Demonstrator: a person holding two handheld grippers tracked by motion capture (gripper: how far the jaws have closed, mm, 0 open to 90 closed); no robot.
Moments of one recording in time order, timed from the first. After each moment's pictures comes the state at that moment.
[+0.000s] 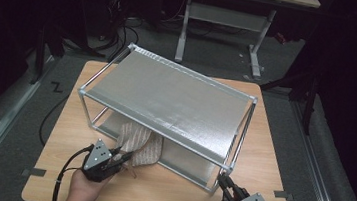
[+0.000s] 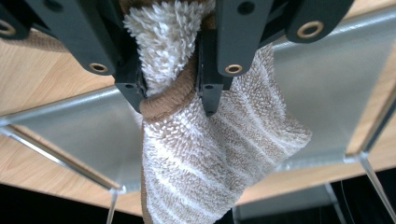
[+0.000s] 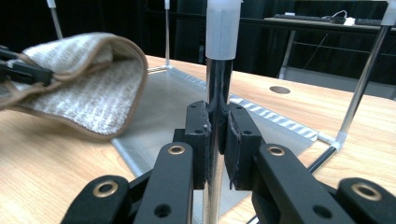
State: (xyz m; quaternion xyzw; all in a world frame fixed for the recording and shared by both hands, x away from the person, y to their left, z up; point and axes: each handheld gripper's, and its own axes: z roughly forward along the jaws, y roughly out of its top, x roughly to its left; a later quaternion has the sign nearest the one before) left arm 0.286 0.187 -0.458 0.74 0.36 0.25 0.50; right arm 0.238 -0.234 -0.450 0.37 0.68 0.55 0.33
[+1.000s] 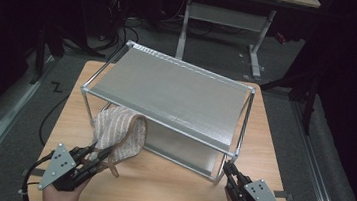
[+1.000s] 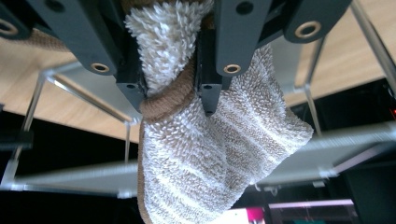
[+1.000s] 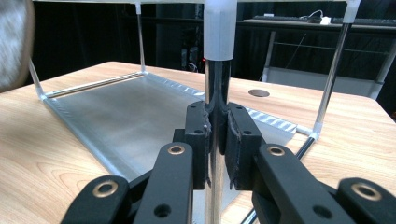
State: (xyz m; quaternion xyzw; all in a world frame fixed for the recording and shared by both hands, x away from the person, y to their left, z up) left arm 0.232 0.222 -0.390 0.67 0.33 0.34 0.58; right arm 0.270 -0.239 -0.450 0.40 0.65 0.55 0.34
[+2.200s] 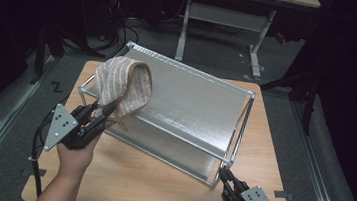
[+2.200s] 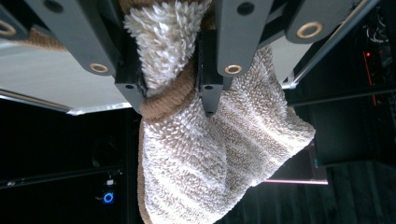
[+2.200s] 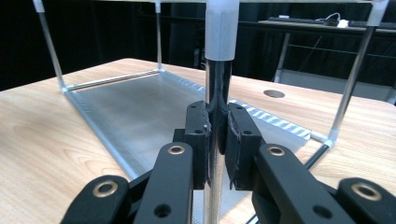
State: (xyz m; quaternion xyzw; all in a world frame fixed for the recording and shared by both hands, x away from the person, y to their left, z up) left arm 0.309 0.215 -0.353 0.59 0.31 0.41 0.63; right arm 0.254 -0.234 -0.452 0.37 0.67 0.55 0.33
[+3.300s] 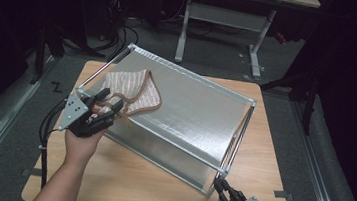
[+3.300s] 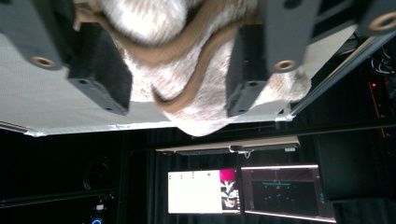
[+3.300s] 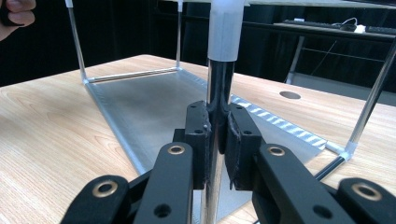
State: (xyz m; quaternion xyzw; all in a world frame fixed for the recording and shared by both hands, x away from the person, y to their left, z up) left arm 0.344 0.220 -0.367 0.61 0.35 0.38 0.61; right arm 0.229 -0.225 -0.451 0.35 0.68 0.55 0.32
